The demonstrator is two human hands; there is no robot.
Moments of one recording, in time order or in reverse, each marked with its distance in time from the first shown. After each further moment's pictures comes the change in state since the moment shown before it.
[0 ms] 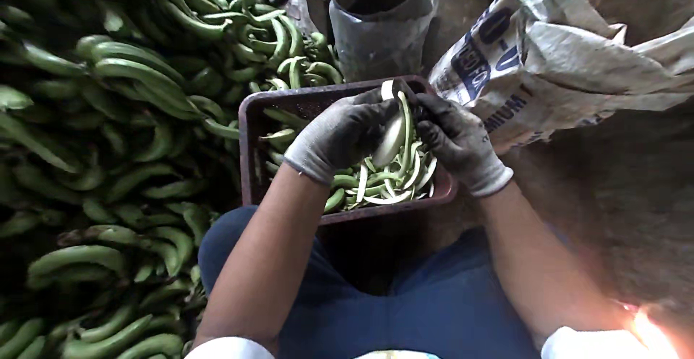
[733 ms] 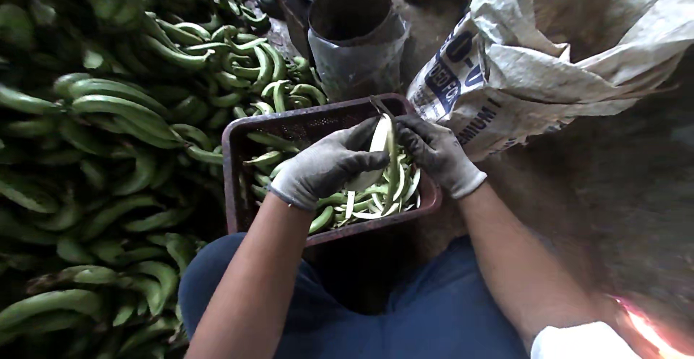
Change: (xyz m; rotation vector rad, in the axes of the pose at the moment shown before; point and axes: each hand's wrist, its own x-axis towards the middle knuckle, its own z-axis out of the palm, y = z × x) left_hand 0.003 -0.009 0.003 0.238 -0.182 -0.010; right_hand 0.006 0.014 -0.006 -0.057 -0.080 0.264
